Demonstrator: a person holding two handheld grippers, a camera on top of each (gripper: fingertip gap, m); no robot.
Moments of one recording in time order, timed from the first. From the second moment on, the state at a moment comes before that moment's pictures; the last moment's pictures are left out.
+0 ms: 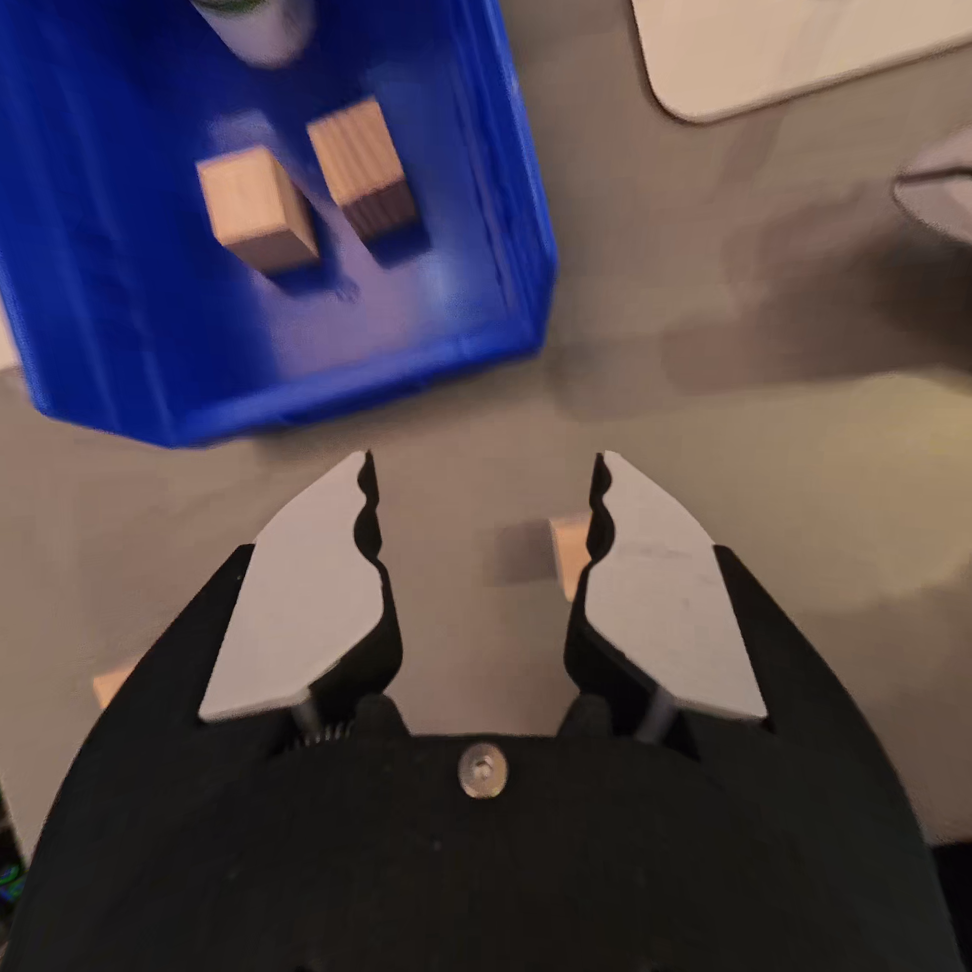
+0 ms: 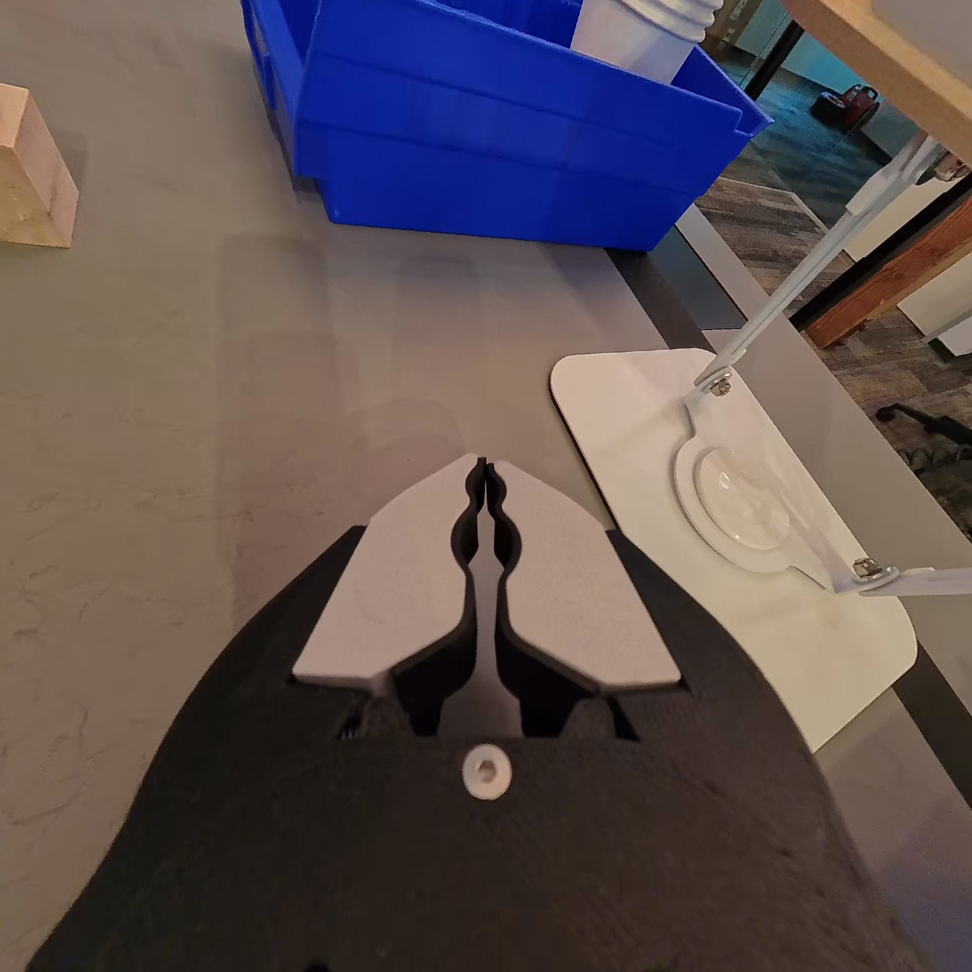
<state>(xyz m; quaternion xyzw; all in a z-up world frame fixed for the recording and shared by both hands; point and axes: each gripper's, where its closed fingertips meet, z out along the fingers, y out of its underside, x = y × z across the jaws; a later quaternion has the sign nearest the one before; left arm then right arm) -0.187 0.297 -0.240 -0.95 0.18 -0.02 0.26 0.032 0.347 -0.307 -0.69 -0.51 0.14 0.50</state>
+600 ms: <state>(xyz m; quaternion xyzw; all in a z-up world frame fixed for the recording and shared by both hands) -0.255 0.456 -0.307 -0.96 0.18 0.09 0.18 0.032 0.347 -0.307 -0.69 -0.51 0.14 0.50</state>
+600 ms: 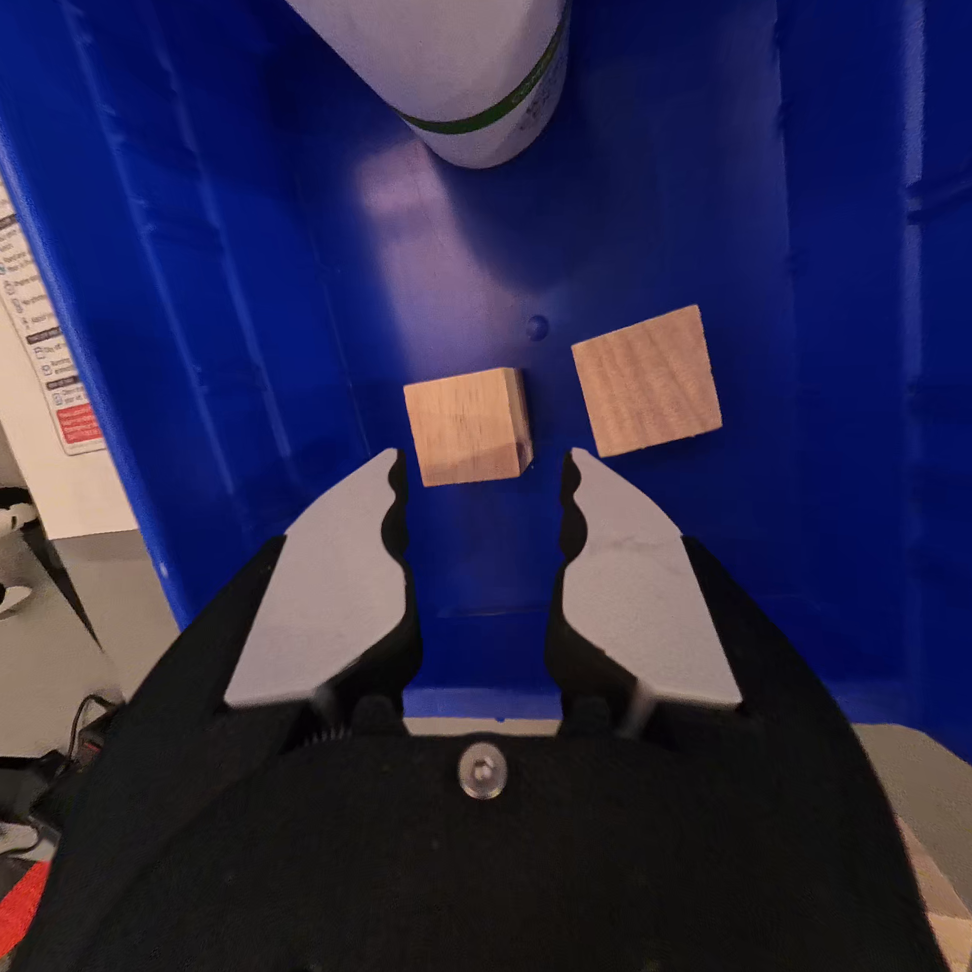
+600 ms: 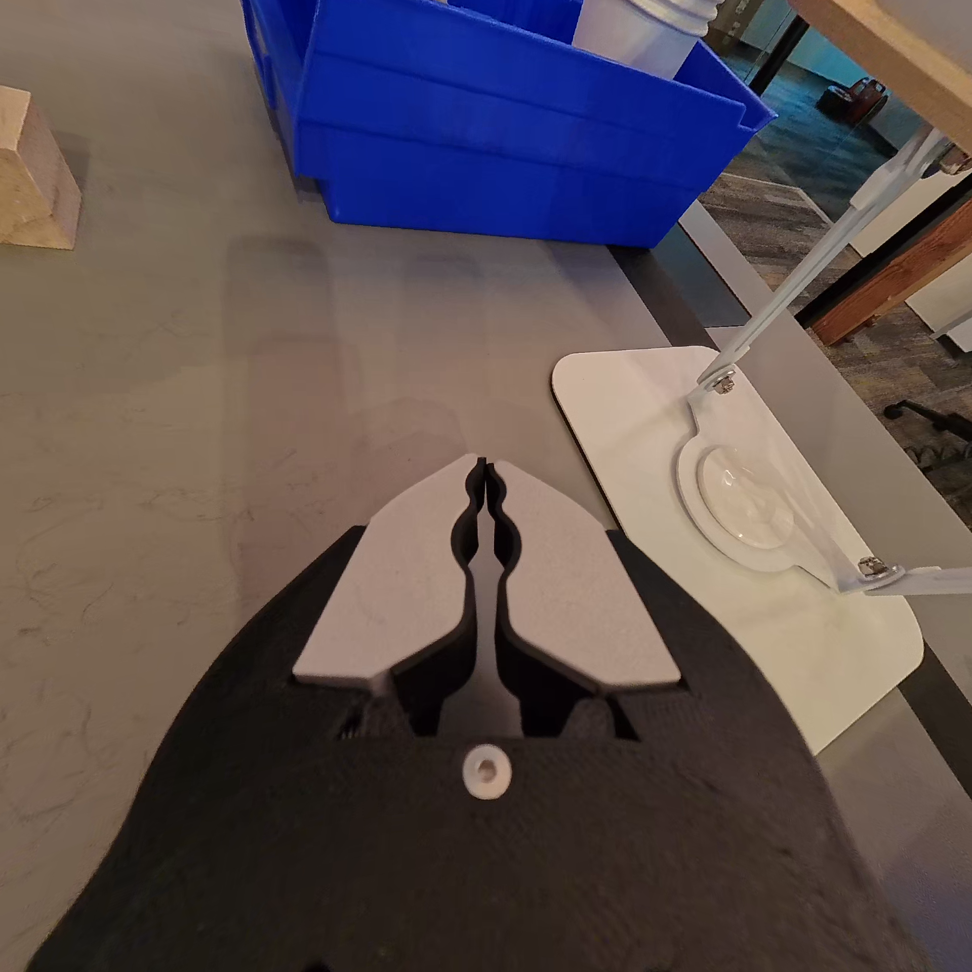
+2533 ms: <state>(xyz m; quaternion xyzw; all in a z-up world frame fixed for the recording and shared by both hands) 0.109 0.222 -0.321 -0.63 0.75 -0.08 0.17 0.179 0.293 -0.318 -0.71 -0.51 0.09 0.49</state>
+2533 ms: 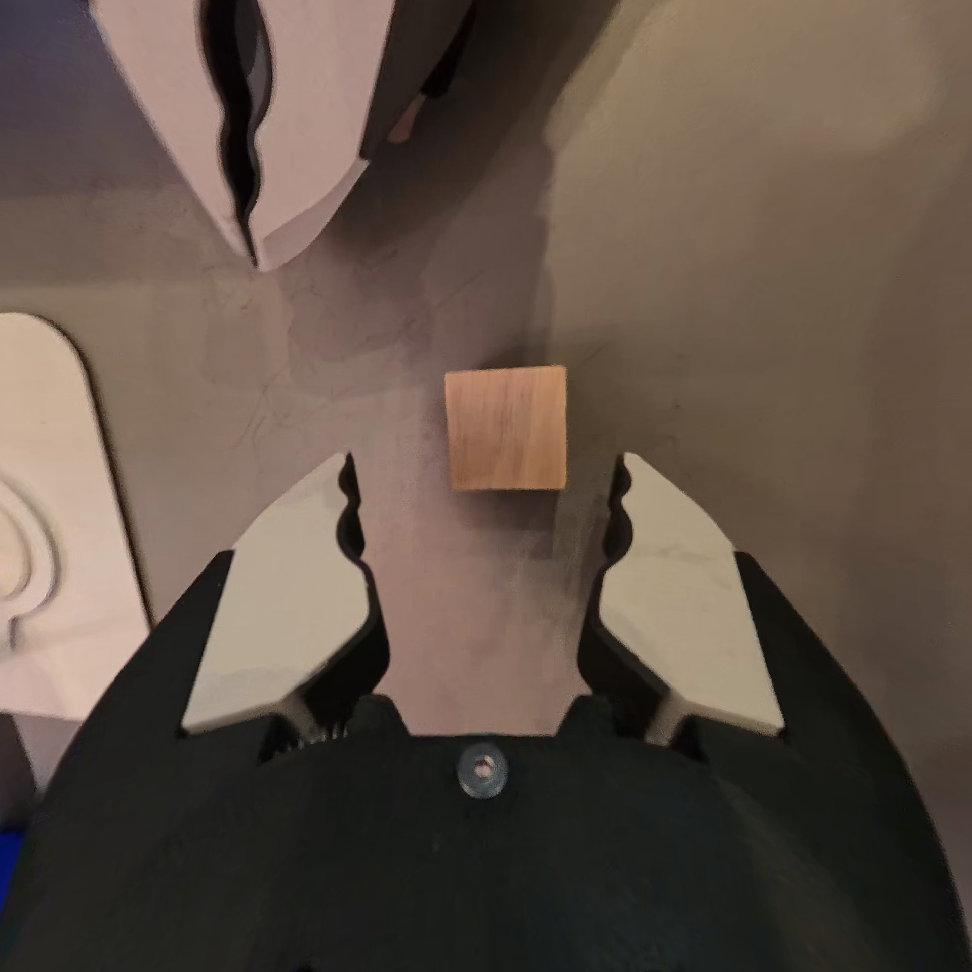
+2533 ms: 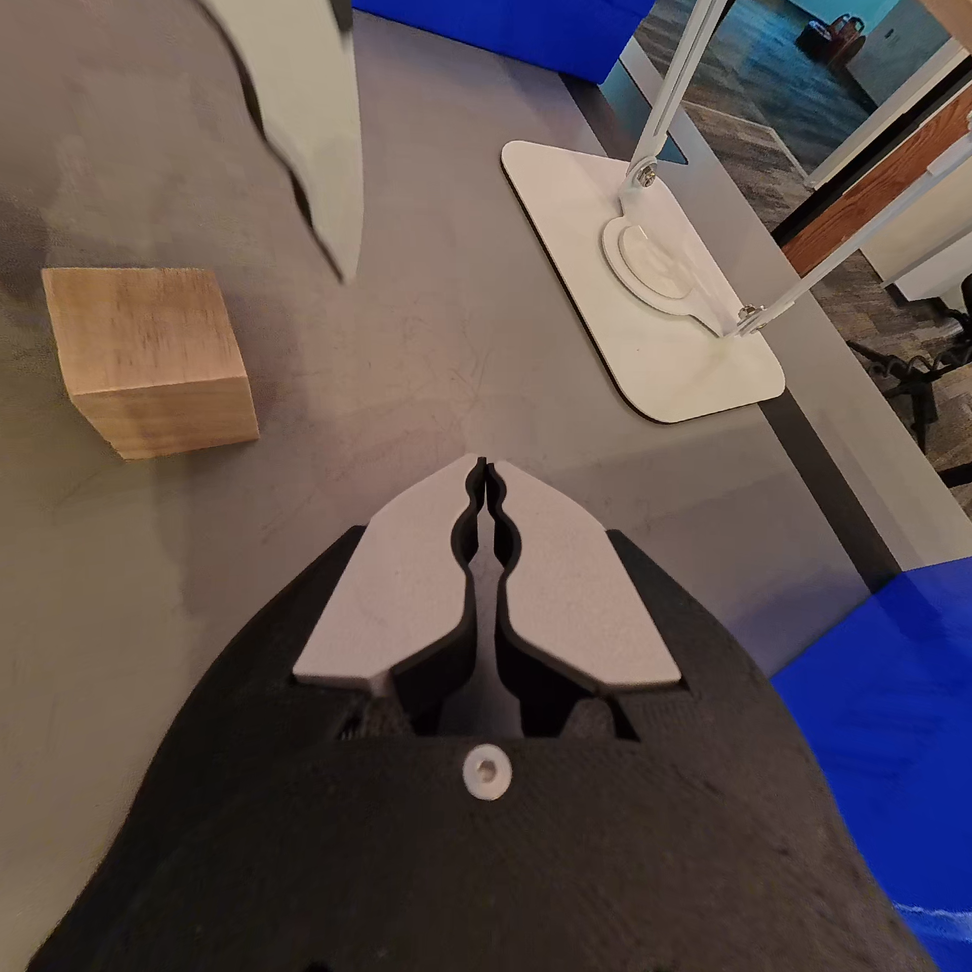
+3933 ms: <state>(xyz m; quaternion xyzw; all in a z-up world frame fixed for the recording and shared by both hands) -0.200 0.429 -0.263 -0.76 0.59 0.02 0.26 0.248 0.238 -0.320 -0.70 -0.52 0.08 0.48</state>
